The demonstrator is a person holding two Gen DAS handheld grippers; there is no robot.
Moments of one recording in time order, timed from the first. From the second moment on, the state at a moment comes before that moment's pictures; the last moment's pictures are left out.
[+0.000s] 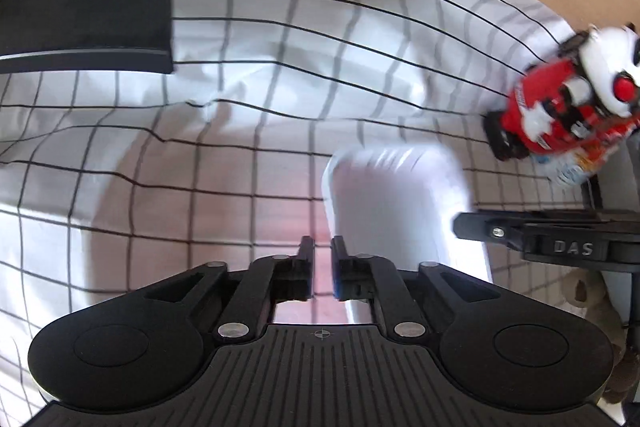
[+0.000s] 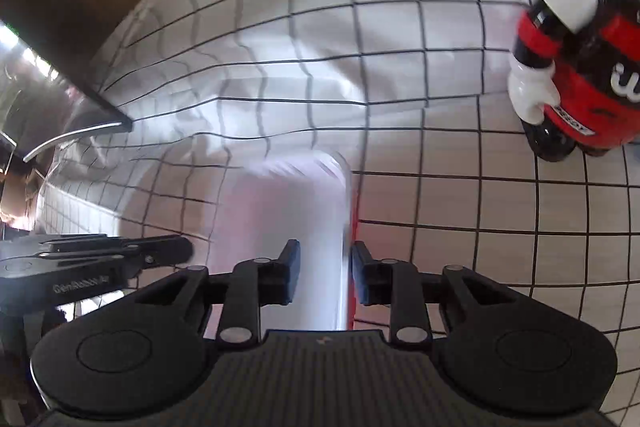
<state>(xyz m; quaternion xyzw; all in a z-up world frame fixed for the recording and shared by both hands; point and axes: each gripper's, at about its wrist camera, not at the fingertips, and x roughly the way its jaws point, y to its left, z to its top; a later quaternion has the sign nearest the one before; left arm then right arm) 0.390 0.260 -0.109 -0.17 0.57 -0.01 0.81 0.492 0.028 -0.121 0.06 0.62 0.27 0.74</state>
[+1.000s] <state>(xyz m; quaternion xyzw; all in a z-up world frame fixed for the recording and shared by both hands) 0.410 0.214 -0.119 -0.12 0.60 -0.01 0.79 0.476 0.036 -0.128 0.01 0.63 0.28 0.72</state>
